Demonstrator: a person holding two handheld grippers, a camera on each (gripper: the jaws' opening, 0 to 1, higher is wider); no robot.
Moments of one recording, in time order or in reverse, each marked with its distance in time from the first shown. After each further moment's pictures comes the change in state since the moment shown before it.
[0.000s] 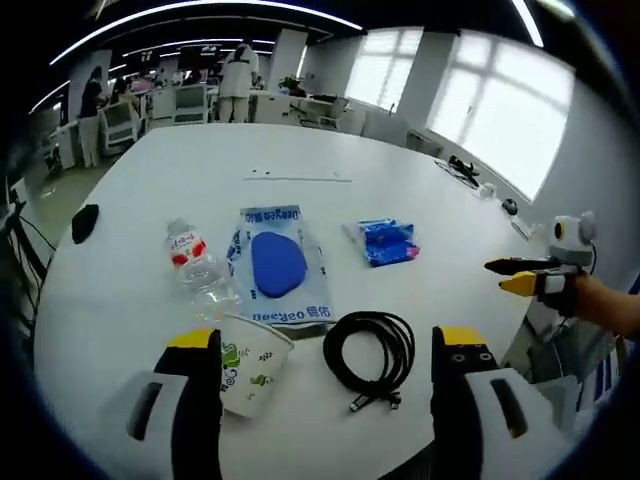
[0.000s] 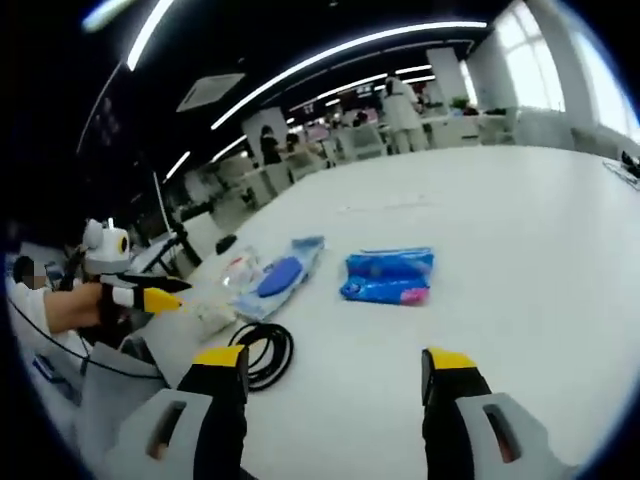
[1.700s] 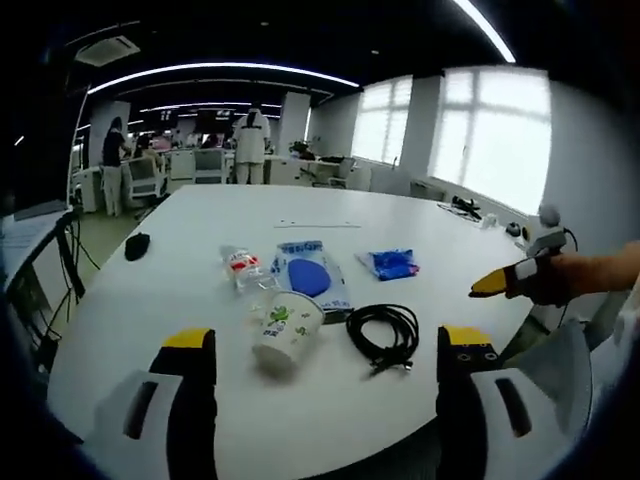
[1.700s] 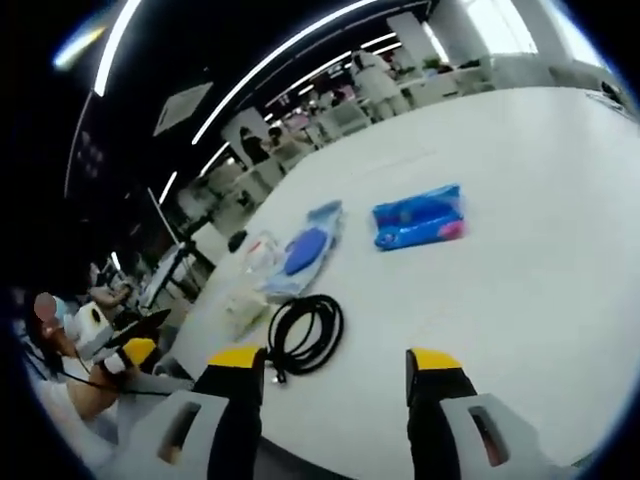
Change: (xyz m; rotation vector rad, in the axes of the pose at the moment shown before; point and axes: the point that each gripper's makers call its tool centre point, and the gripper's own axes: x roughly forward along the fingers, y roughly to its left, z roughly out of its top) left arm -0.080 0.011 -0.033 0.047 -0.308 0.053; right arm 0.016 0.052 -0.044 0.211 0.086 0.025
